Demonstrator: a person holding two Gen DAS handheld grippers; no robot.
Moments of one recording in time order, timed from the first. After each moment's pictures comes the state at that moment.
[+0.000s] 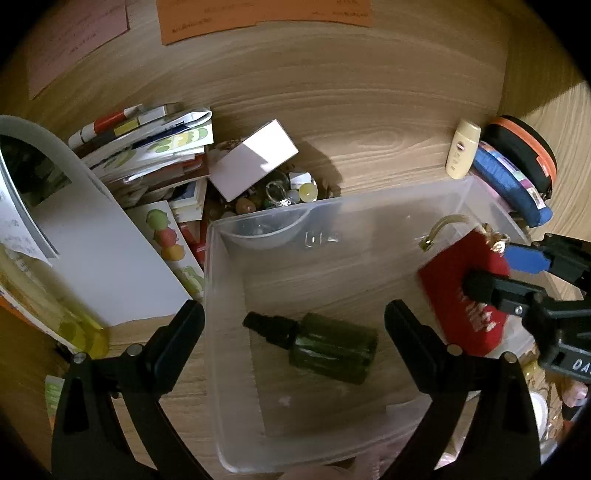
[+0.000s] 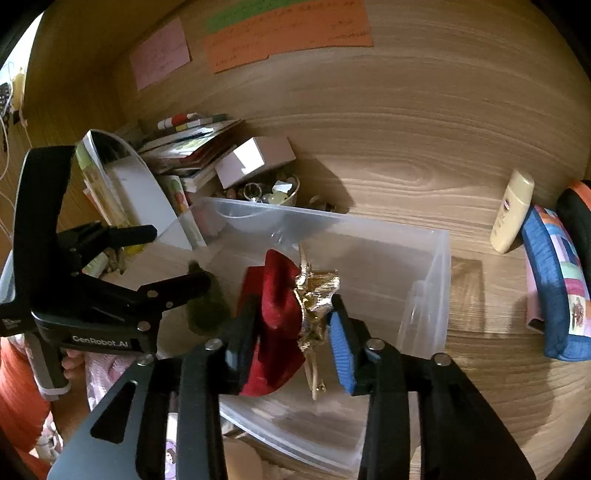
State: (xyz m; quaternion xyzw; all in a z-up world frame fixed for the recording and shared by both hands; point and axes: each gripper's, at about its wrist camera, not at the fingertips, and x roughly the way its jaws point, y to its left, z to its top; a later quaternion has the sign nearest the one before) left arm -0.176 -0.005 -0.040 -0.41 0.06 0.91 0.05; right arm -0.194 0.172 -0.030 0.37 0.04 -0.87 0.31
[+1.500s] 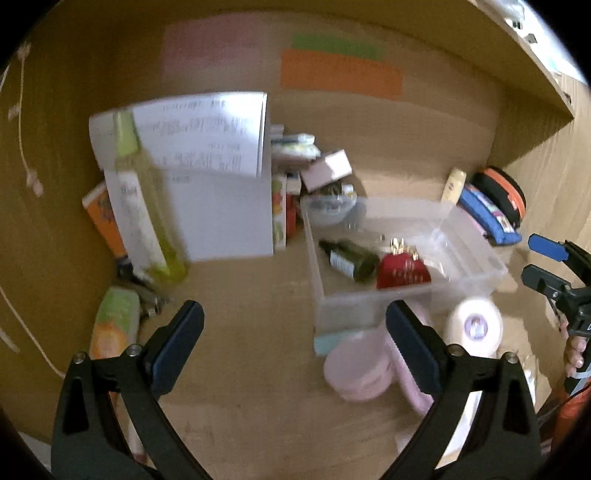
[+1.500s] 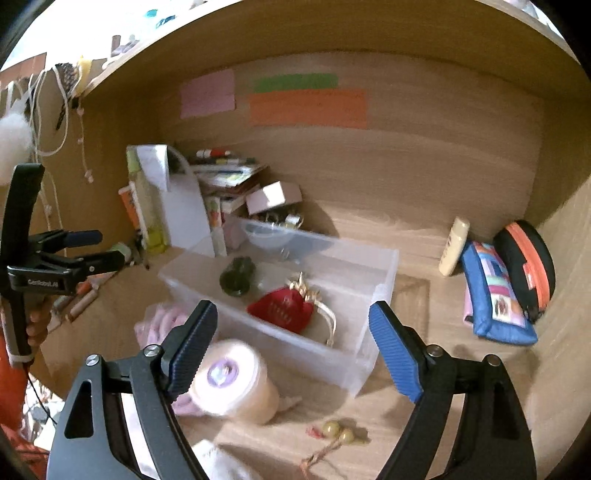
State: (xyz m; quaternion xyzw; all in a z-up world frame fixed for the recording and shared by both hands) left arm -0.040 -0.082 -0.008 -0.35 -0.02 0.94 0.02; right arm -0.085 0.204 0.018 0.28 0.08 -0.91 0.30
